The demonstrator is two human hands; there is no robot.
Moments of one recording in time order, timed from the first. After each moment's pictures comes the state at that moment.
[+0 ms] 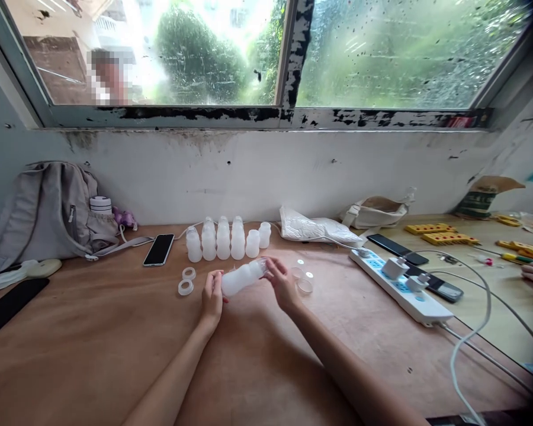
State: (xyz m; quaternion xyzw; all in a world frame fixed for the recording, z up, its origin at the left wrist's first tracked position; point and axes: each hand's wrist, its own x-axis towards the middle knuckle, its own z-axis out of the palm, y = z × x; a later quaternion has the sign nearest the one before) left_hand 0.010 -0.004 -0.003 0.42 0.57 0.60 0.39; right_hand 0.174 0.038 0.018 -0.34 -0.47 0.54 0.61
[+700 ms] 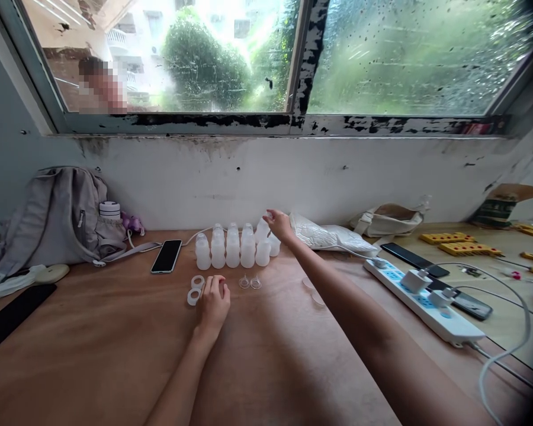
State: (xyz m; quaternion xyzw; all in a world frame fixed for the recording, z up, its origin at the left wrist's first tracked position) left_hand -0.023 0.007 -0.005 0.62 0.66 0.41 0.01; right_hand 0.160 0.212 0.087 -0.56 -0.71 0.07 0.42
